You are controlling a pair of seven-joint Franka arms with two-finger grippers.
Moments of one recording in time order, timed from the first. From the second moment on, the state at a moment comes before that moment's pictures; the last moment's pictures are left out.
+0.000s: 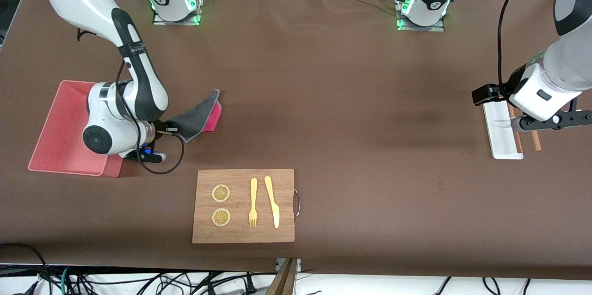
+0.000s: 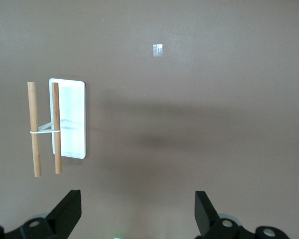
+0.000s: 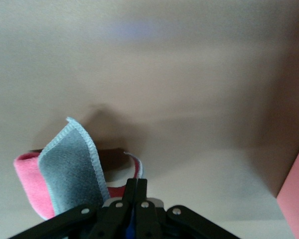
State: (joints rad) left arm 0.31 0.30 -0.54 -1.32 0.21 1.39 -0.31; right arm 0.23 0.59 -0.11 -1.71 0.15 1.89 0.18
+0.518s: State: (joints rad) left arm 0.31 0.30 -0.54 -1.32 0.21 1.39 -0.31; right arm 0.27 0.59 0.04 -1.71 0.15 1.94 0.53
